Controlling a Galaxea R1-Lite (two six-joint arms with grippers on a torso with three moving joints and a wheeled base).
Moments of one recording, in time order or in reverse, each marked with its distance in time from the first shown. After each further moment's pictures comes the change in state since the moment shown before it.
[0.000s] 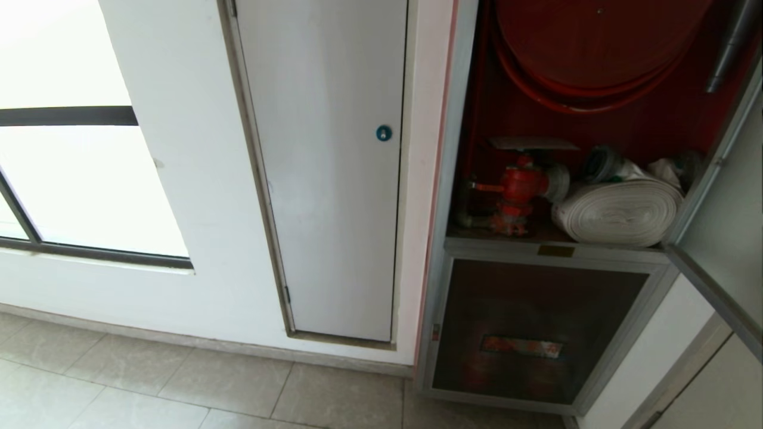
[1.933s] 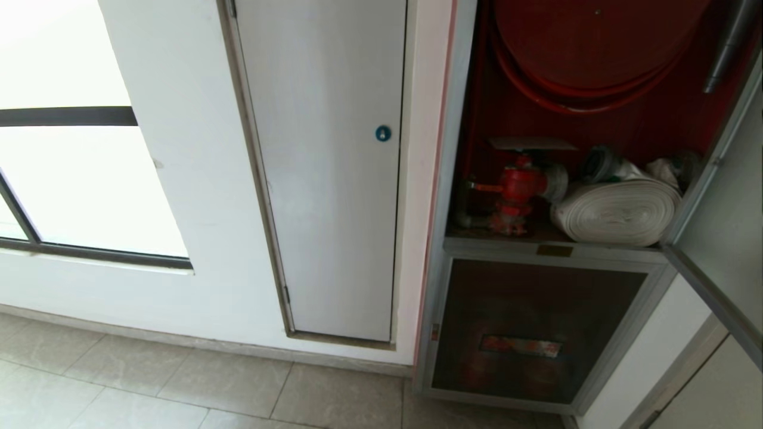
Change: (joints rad) left arm 0.000 0.000 0.000 0.000 0.000 0.000; right arm -0.134 0.266 -0.117 -0.080 0.317 0.049
